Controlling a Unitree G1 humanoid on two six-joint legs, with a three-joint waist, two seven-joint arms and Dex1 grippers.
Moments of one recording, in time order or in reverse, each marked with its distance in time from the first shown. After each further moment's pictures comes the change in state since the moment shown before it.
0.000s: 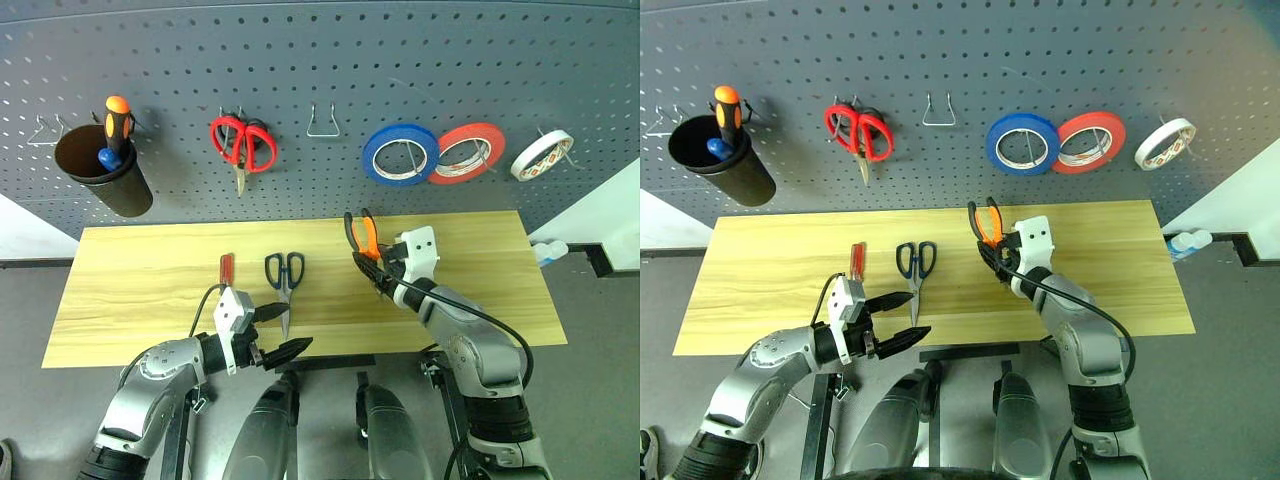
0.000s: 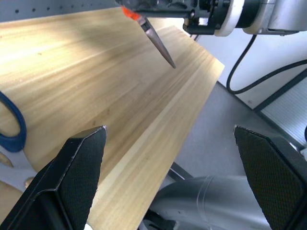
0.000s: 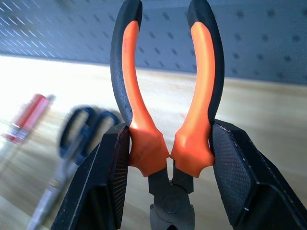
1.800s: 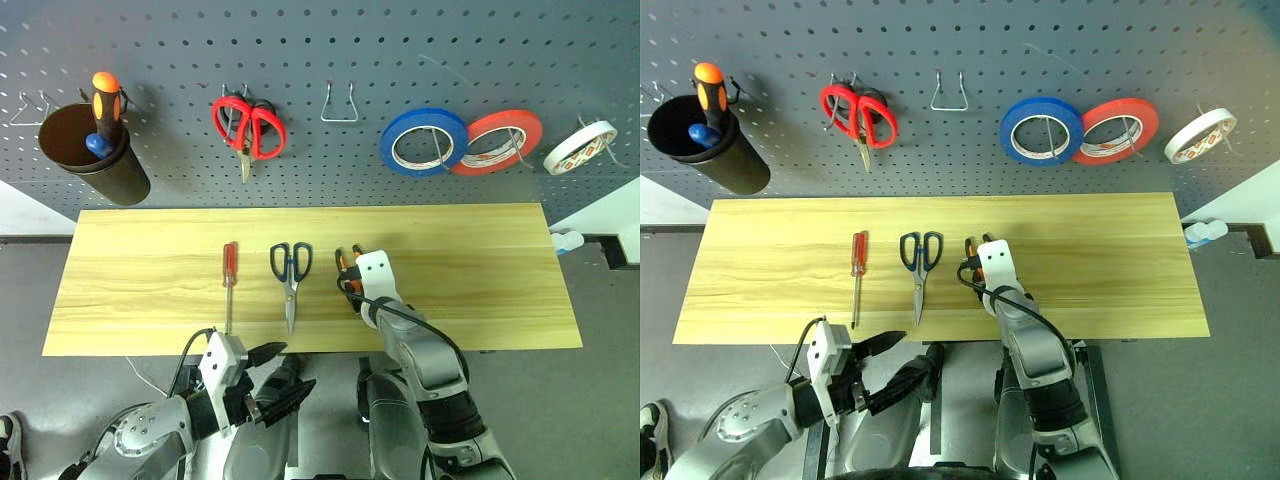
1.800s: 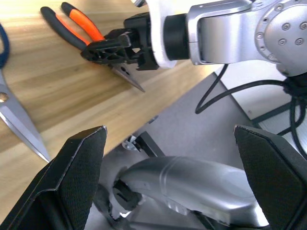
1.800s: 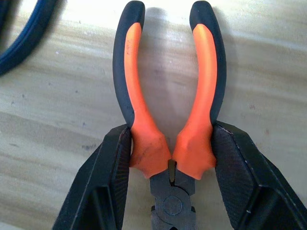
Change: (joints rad) left arm 0.379 0.022 0.024 -0.367 -0.060 0.069 0.184; right arm -0.028 0.148 0.198 0.146 -0.300 0.186 -0.353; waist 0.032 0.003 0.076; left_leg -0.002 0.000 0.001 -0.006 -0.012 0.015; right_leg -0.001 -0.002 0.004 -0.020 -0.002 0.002
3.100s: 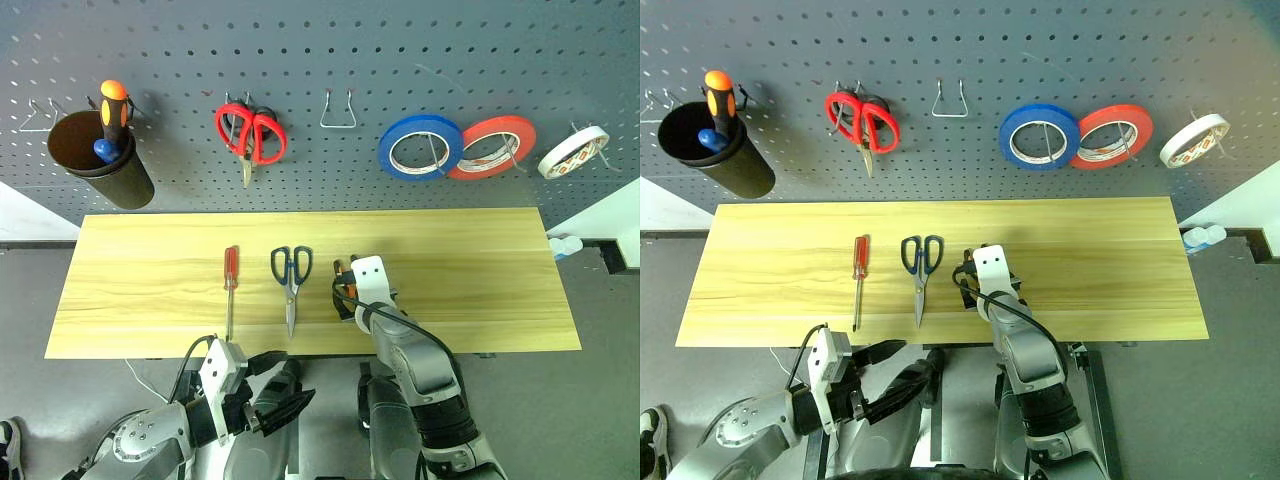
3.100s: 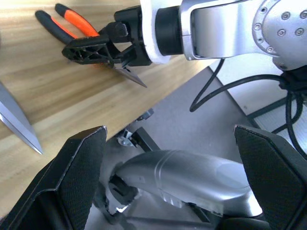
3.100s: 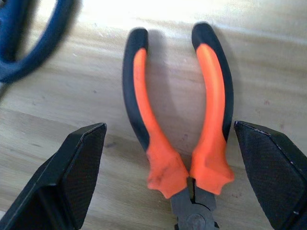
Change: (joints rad) left arm 0.057 0.002 0.001 -0.015 0.013 0.002 -0.033; right arm 0.027 0.041 0.023 -0.001 0.004 0.014 -0.064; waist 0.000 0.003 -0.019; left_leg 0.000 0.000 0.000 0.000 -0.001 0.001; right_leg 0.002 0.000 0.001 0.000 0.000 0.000
